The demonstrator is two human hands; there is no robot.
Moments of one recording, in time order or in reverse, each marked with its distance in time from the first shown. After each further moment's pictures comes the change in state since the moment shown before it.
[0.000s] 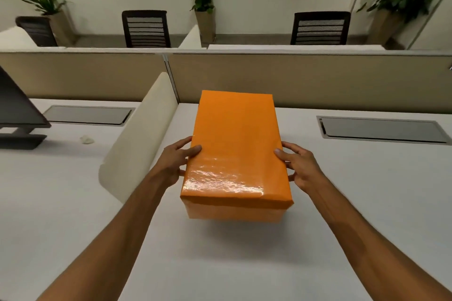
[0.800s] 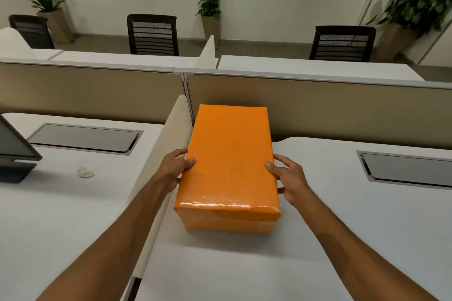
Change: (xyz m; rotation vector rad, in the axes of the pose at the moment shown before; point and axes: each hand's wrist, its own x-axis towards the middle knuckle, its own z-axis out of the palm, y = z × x) left_hand 0.178 0.047 -0.098 0.048 0.112 -0.076; right_hand 0.153 -0.017 0.150 -0.033 0.034 0.024
